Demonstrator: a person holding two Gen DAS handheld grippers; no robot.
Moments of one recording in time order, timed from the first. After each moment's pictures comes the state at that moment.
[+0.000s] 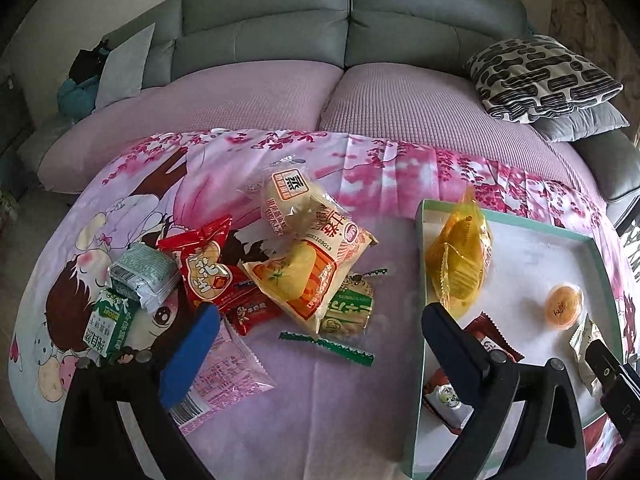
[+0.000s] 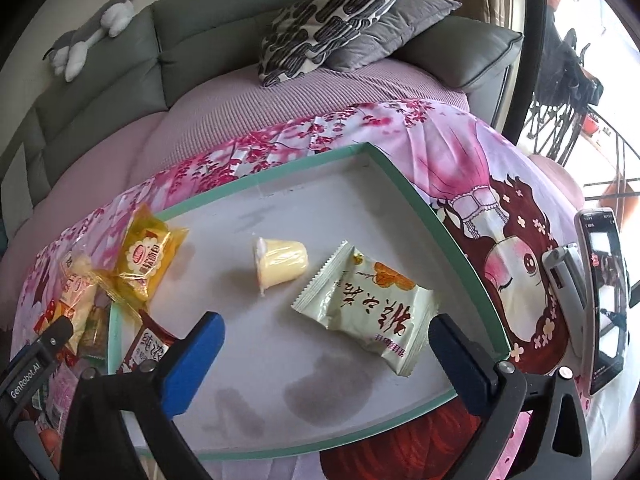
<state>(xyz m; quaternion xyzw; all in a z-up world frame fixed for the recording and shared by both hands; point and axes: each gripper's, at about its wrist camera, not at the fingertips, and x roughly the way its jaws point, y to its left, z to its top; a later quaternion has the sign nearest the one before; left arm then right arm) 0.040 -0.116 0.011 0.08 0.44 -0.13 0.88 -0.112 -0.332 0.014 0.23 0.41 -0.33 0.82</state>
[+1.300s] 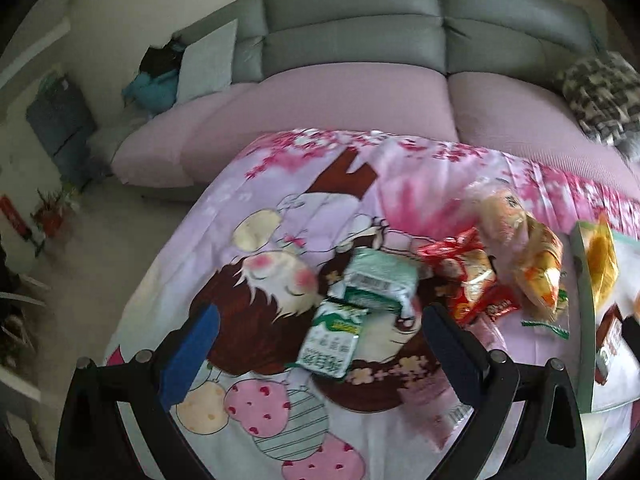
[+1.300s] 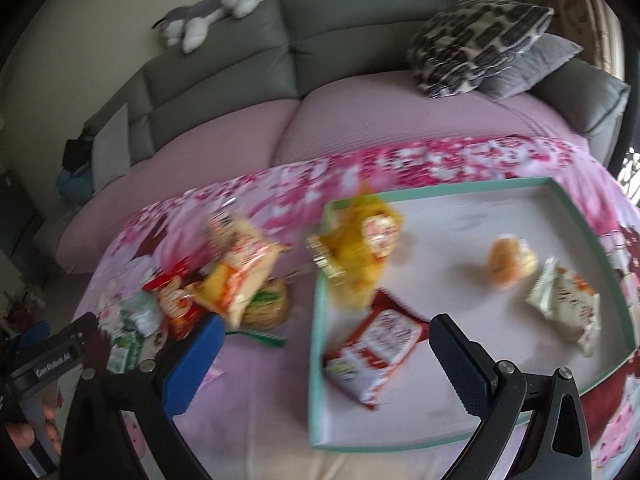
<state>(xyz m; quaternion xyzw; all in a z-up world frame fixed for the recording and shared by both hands) 0.076 0.061 0.047 0.11 0.43 -0.01 0.89 -0.037 -0.199 0.030 0.21 0.38 -0.15 0.89</state>
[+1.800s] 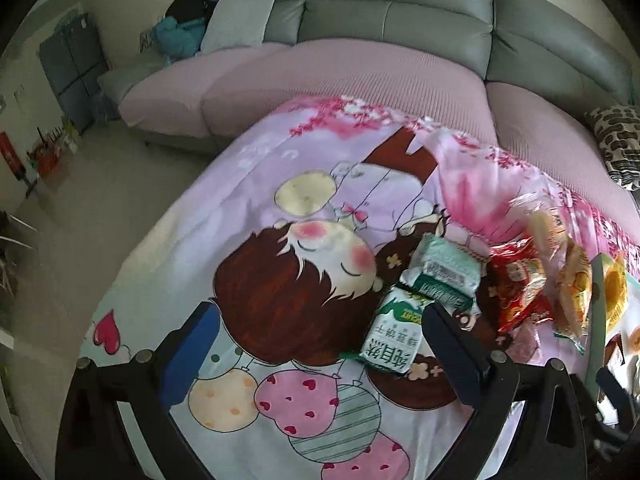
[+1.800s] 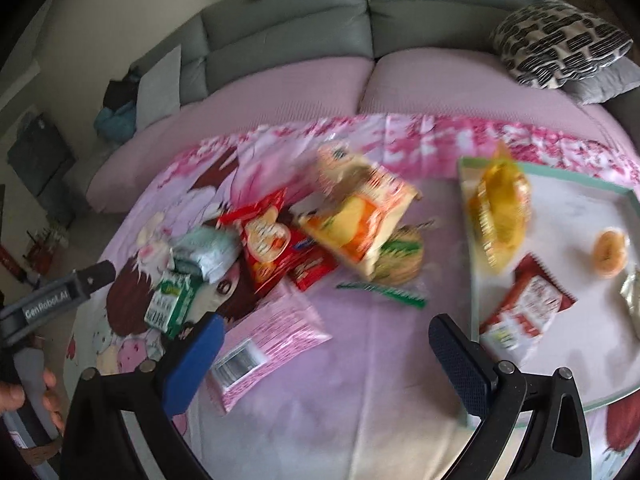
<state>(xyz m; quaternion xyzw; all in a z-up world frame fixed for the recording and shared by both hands) 0.097 0.123 0.024 0.03 0.48 0.01 0.88 0.006 -0.108 0.003 0.17 0.44 -0.06 0.88</state>
